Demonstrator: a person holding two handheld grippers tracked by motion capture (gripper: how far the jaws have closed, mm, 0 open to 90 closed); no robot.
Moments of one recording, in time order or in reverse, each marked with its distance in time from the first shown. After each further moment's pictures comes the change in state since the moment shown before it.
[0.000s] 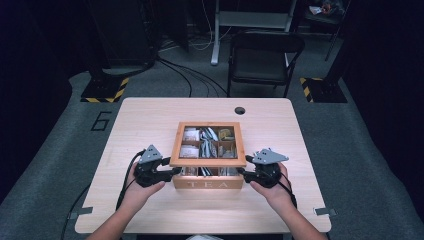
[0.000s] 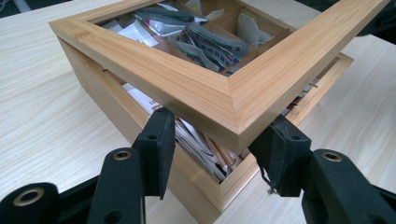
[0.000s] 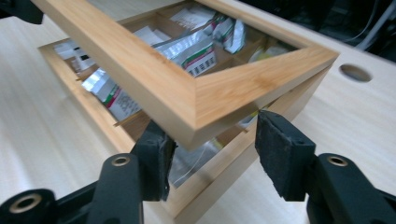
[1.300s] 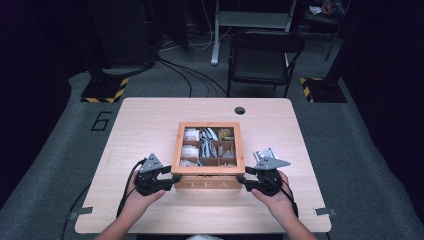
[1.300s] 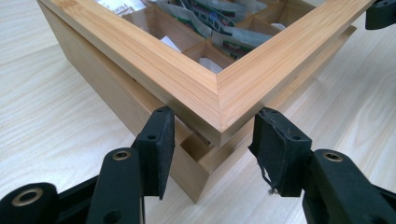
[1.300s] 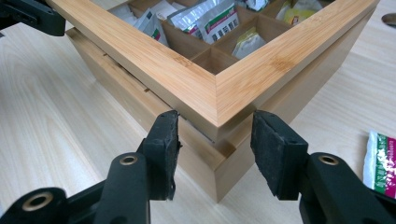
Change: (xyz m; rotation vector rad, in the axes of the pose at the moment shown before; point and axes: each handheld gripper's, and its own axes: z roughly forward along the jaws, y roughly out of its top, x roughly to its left) left arm -0.006 -0.027 0.004 0.033 -0.007 0.001; right arm 0.008 -0.020 -0.004 0.065 0.067 0.105
